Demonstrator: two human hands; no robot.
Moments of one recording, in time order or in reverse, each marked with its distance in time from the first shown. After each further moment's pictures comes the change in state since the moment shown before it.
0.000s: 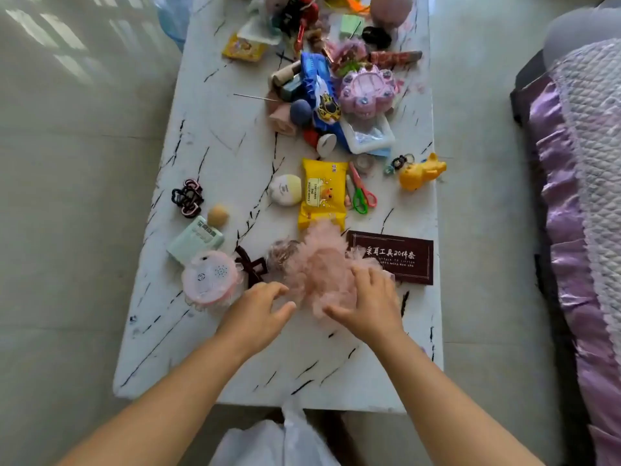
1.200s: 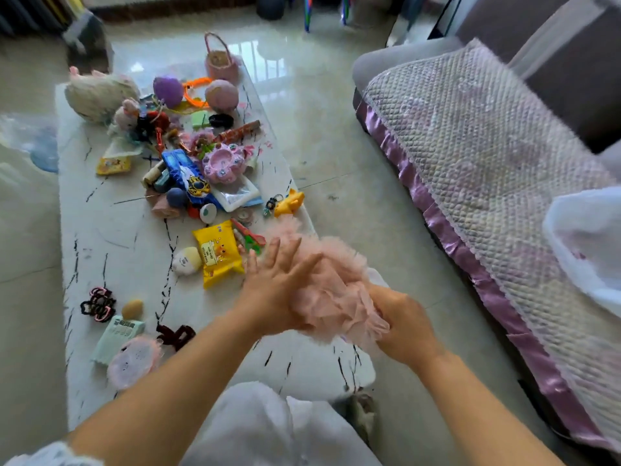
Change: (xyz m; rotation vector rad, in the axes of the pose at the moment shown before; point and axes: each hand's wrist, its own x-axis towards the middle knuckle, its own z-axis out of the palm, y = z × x) left_hand -0.026 0.213 0.022 0.736 -0.029 0.728; right_hand -0.173 0.116 -0.147 0.265 0.542 -0.256
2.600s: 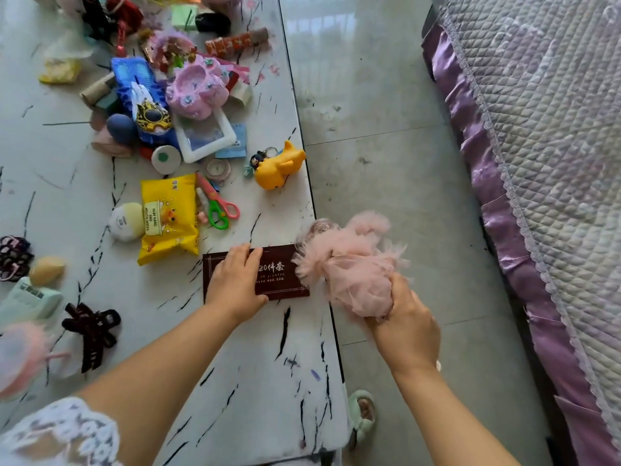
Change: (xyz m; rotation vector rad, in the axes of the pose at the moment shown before) left_hand 0.150 -0.055 0.182 -0.088 -0.065 -0.554; right_hand 0.100 0.221 0.104 -0.183 -0.002 0.385
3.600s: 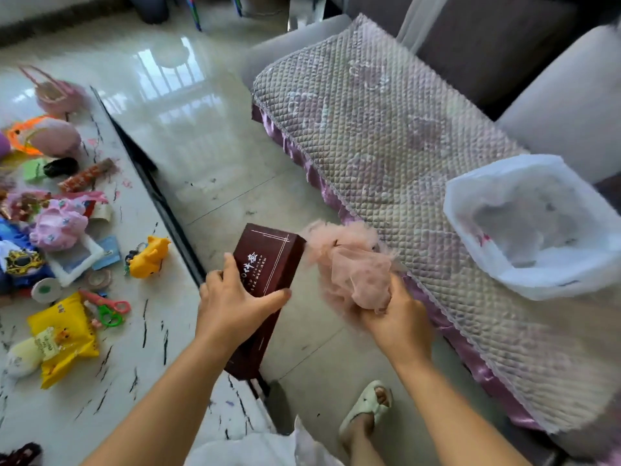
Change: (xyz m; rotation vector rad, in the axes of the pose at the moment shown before) left_hand -0.116 0.260 -0.142 -0.372 0.036 0.106; right_hand -0.072 0.118 -0.221 0.231 0.369 0.238
